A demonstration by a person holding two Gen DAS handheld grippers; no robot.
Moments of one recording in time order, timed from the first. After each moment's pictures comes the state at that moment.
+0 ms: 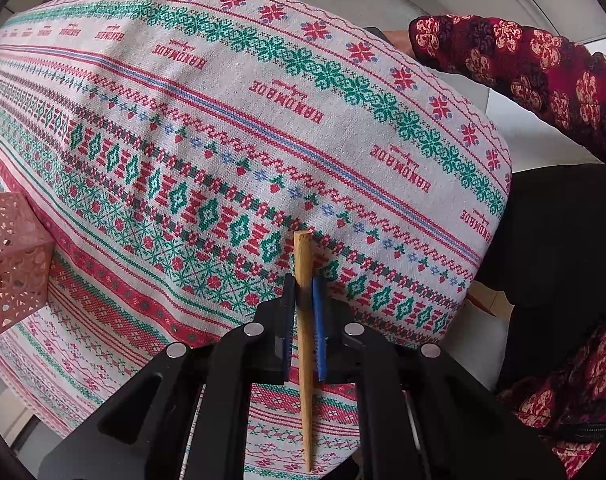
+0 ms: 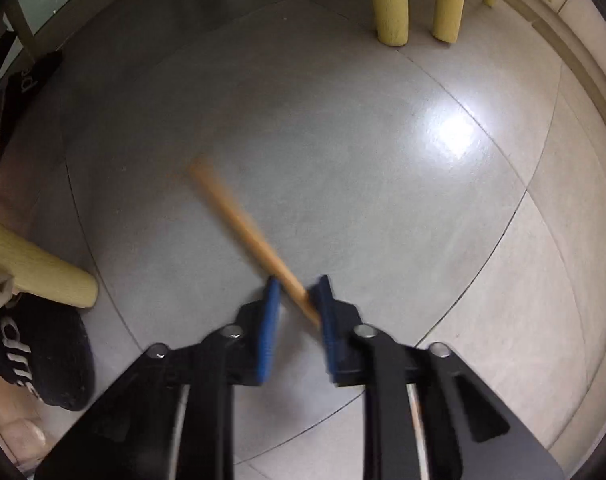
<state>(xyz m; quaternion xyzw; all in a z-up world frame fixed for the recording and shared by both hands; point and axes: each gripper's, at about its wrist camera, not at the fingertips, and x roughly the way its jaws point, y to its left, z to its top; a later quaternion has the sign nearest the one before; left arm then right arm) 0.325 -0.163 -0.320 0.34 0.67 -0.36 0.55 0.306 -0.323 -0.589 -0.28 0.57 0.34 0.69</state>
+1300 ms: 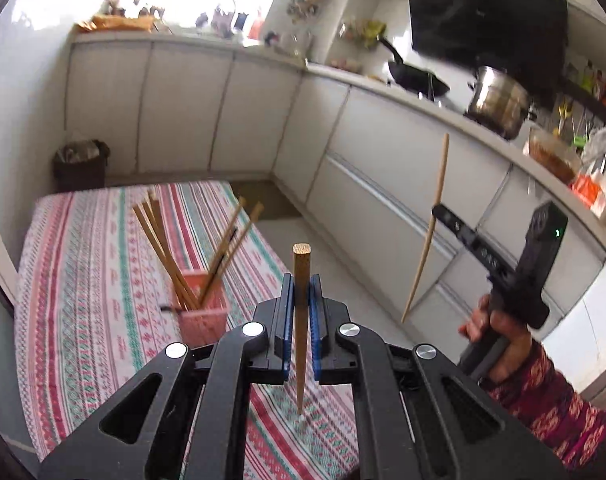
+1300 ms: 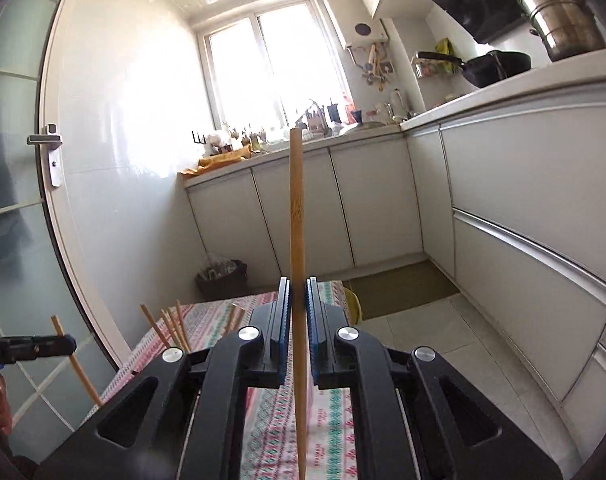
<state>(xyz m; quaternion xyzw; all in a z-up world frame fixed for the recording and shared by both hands) 0.274 0.025 -0.040 -0.07 0.29 -0.26 0.92 0.196 -0.277 -0.045 0.11 0.11 0.09 0.98</state>
